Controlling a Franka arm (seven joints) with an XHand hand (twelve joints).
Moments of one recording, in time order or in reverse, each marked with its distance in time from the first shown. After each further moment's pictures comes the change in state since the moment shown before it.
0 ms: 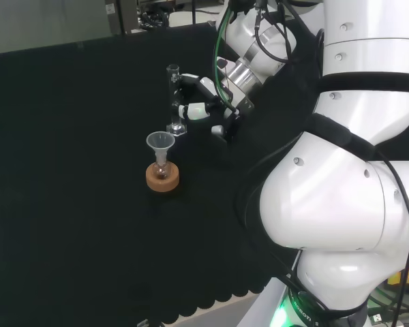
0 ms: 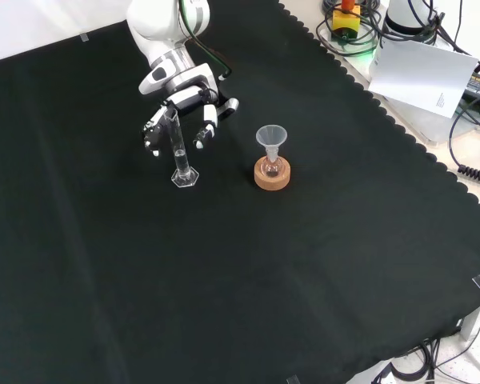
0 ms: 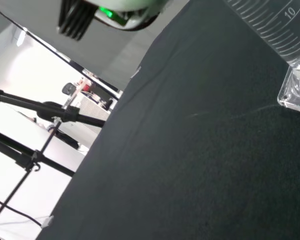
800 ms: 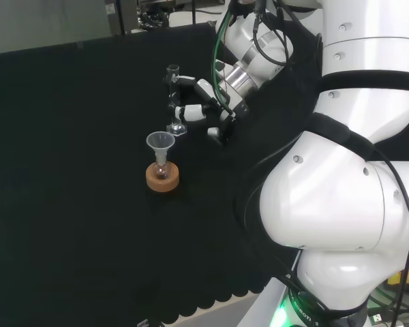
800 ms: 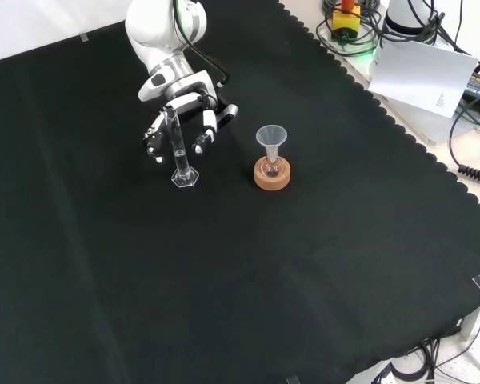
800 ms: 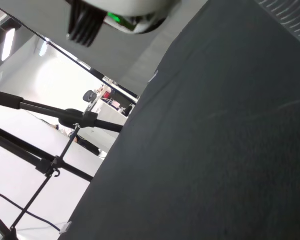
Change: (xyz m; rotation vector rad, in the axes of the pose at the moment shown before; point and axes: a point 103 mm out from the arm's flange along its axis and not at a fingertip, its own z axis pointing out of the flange) arm 0.000 0.008 0.011 -0.015 0.051 -0.039
